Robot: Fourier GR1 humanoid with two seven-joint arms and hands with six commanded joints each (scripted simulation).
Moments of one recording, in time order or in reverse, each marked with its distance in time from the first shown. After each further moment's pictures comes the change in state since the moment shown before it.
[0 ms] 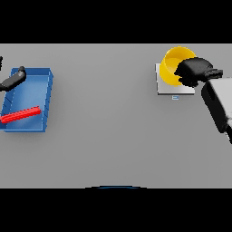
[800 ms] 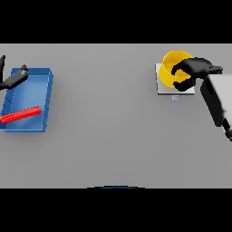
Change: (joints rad) left arm -0.031 -0.028 -0.007 0.038 -0.004 -0.013 0.003; right arm -0.085 0.036 0.004 0.178 -0.007 0.032 -0.078
